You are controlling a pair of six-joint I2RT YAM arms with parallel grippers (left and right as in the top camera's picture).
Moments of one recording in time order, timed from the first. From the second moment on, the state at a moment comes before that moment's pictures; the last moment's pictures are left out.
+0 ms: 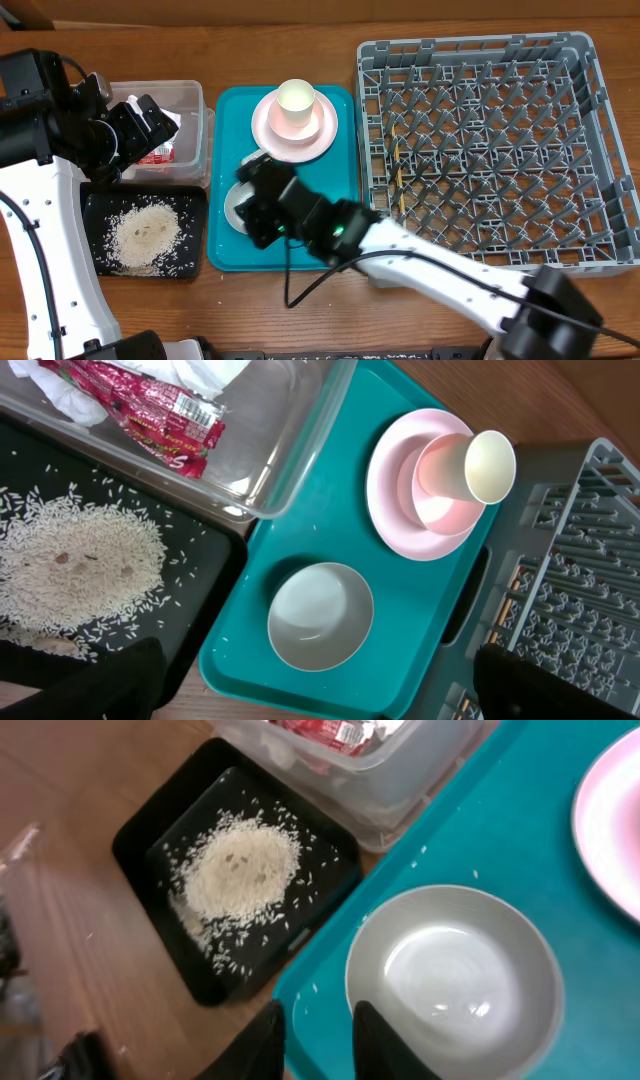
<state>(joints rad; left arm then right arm) 0.31 1.53 1.73 -1.38 0.33 -0.31 1.02 1.73 1.26 -0.23 -0.05 0.42</state>
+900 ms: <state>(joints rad) 0.31 1.53 1.73 -1.38 0.33 -0.31 0.95 1.97 1.26 -0.43 0.32 0.40</state>
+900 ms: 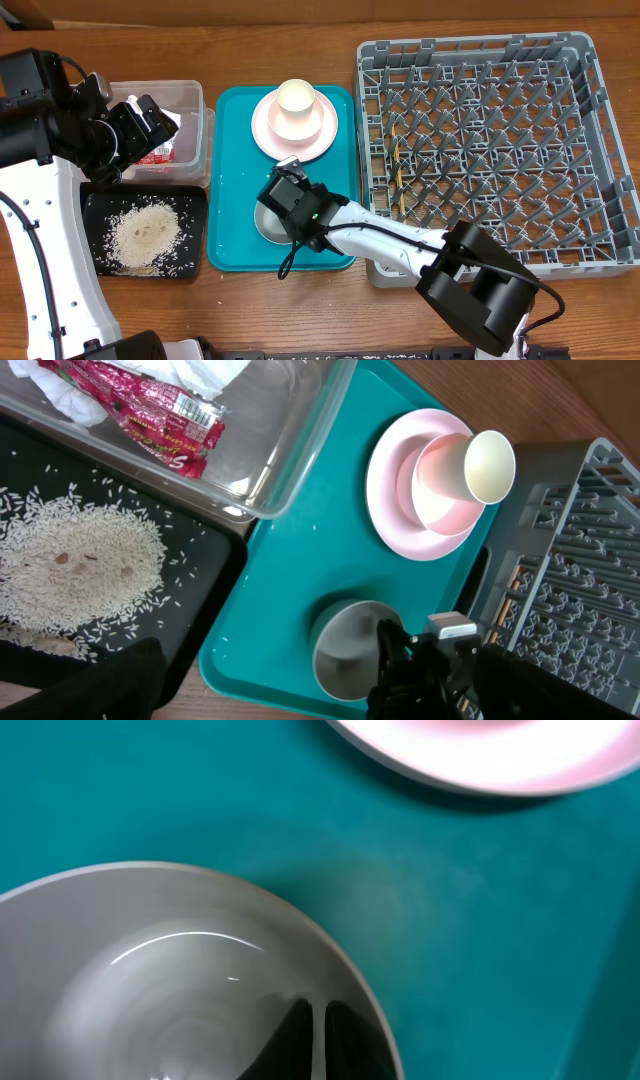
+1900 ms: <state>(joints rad) 0.31 1.53 1.73 -1.38 0.33 -0.31 0.98 1.84 1.32 -0.55 -0.05 0.43</state>
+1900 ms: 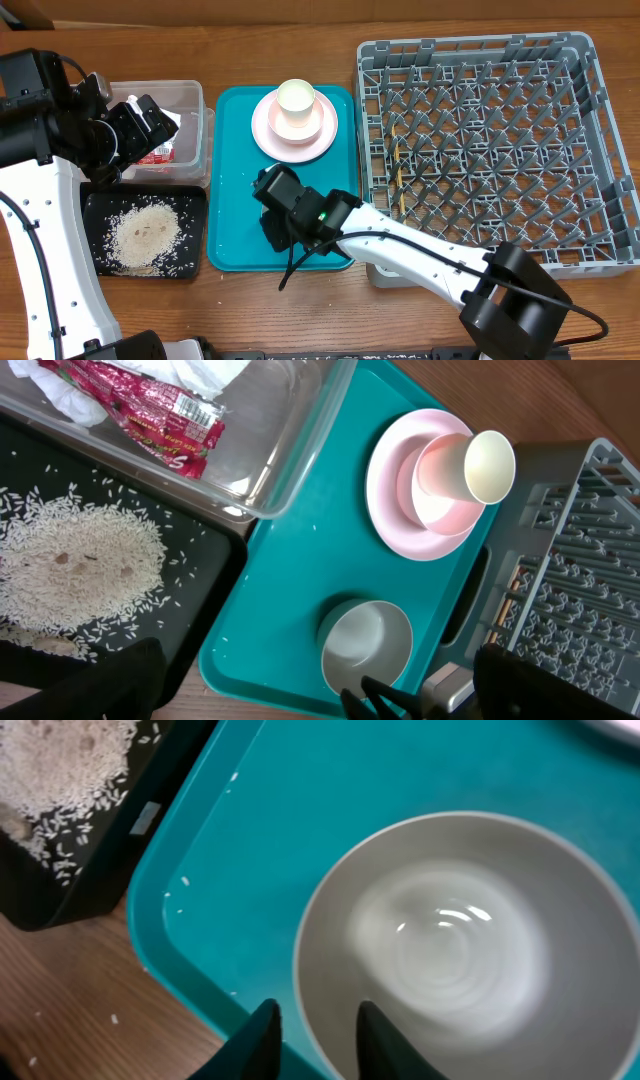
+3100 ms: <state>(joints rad) 0.31 1.53 1.73 -1.38 0.33 -0.31 1.02 1.94 1.32 -0.54 0.00 0.35</state>
